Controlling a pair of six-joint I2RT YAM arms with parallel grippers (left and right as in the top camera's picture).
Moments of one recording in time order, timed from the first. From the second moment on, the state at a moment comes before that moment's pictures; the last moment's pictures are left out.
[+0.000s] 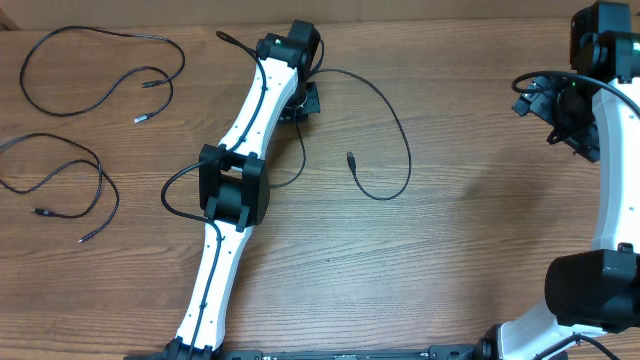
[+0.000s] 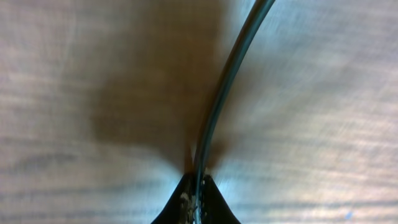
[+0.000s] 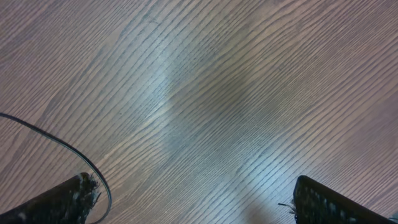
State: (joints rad) left arm -0.33 2.75 2.65 -1.39 -0.02 -0.49; right arm -0.16 1.80 1.94 -1.52 0.17 0.56
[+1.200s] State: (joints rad) left arm -0.65 1.95 2.70 -1.69 0.12 -0.44; right arm -0.16 1.80 1.94 -1.48 -0.06 0.54
